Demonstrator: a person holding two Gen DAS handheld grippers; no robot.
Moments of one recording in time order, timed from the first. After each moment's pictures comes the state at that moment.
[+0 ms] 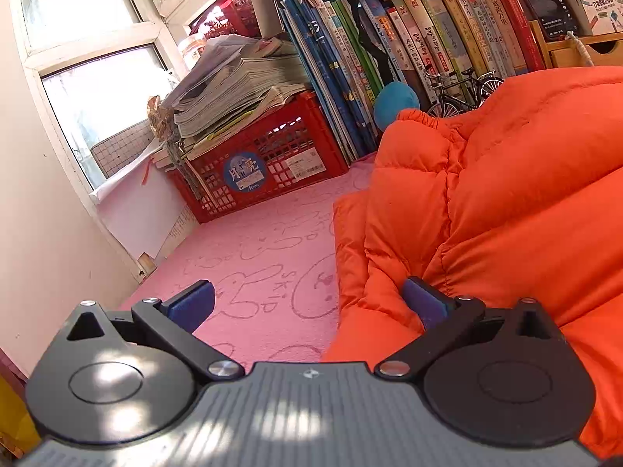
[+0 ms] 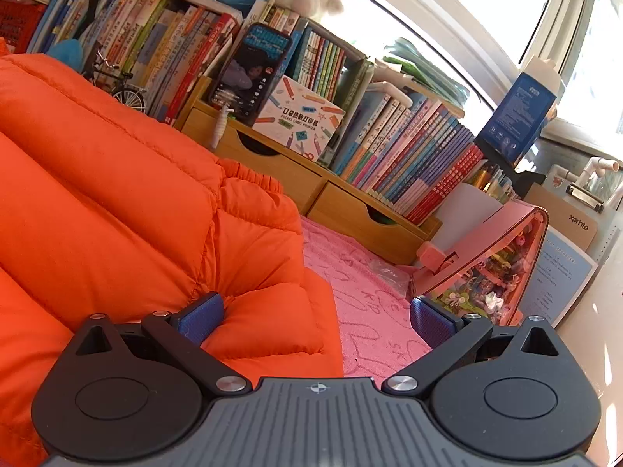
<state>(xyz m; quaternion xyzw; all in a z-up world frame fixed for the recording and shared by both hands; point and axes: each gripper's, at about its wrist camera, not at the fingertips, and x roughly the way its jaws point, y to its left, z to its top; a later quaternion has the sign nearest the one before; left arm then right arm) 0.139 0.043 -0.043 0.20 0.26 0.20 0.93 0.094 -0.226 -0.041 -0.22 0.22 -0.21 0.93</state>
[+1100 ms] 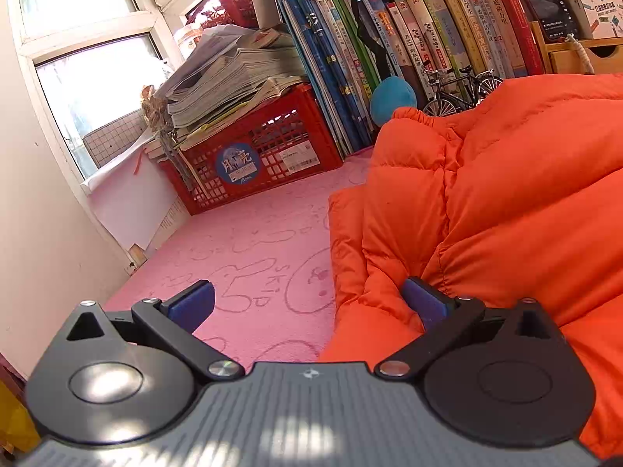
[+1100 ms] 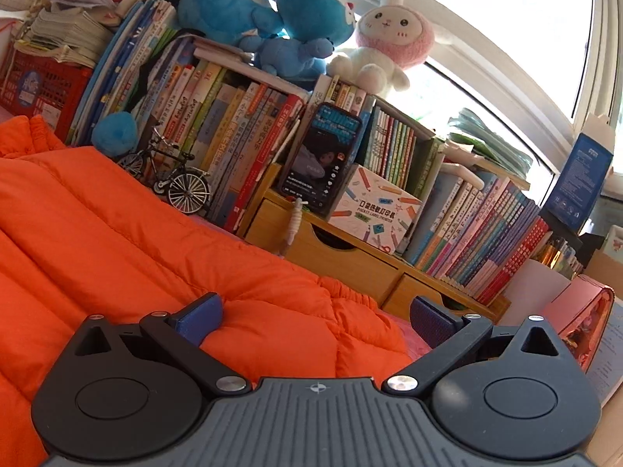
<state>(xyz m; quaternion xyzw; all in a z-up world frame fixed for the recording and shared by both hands) 0.141 0.046 -0.042 0.18 0.27 0.19 0.93 0.135 -0.181 -0.015 -0.21 0.16 -0.12 0.96</state>
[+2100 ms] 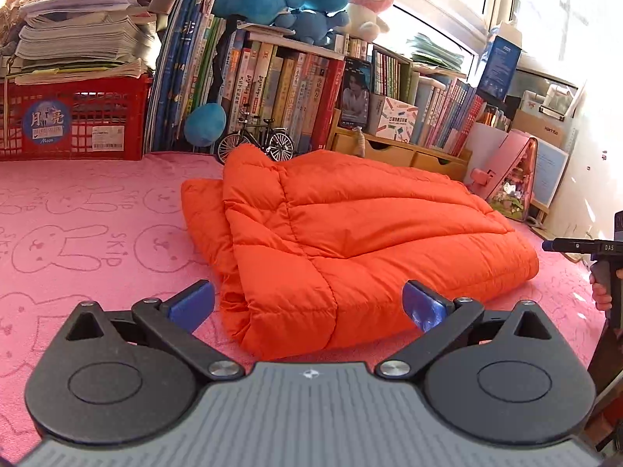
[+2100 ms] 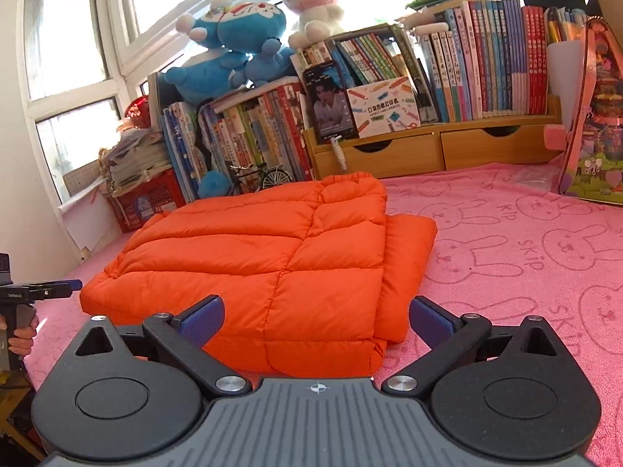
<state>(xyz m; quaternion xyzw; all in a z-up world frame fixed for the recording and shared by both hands) 0.082 0.170 -0.021 -0.07 0.27 -0.27 0.92 -0.007 -0.352 -0.001 0.12 0.25 0.13 0.95</state>
